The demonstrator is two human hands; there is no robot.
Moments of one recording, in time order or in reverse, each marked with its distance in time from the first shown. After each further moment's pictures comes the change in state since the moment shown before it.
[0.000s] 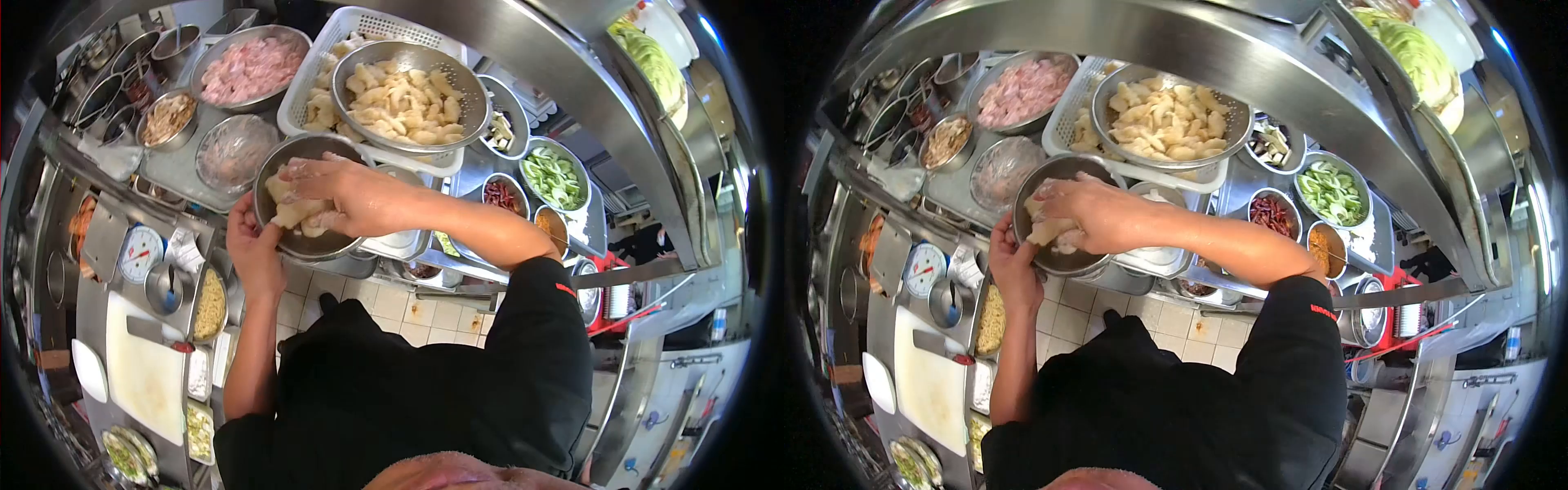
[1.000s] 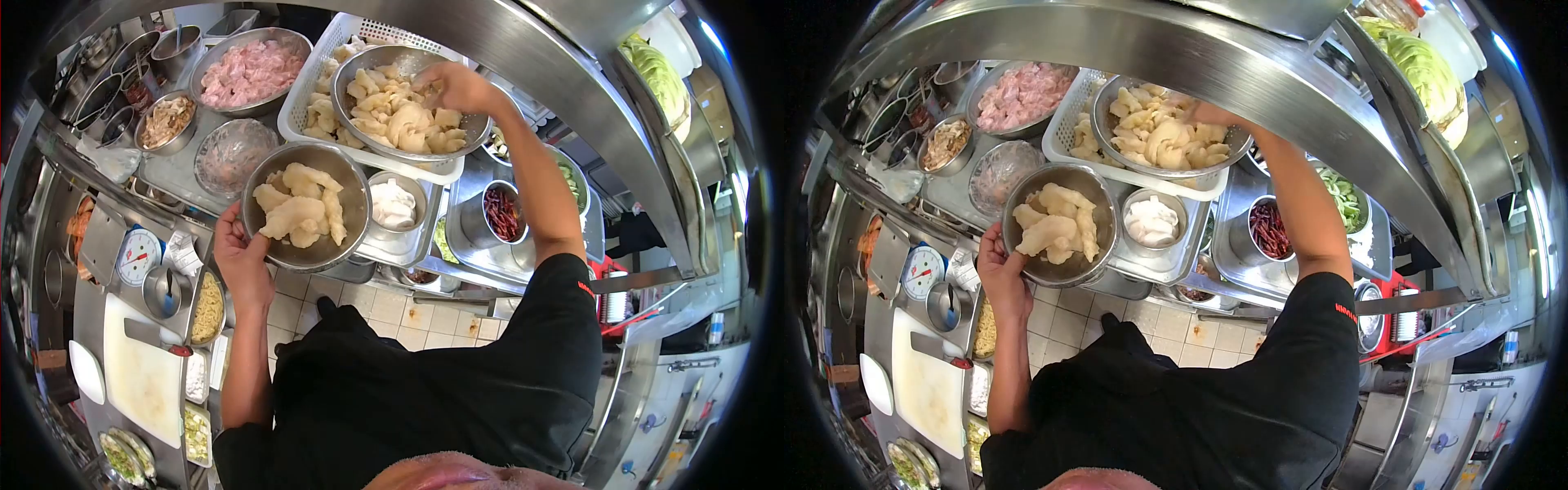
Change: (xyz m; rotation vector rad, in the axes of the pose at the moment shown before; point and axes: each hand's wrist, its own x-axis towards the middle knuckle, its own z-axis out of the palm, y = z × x) left_hand 0.005 0.004 -0.017 0.077 0.020 0.023; right_hand -0.021 0.139 -0.157 -0.308 -0.134 0.523
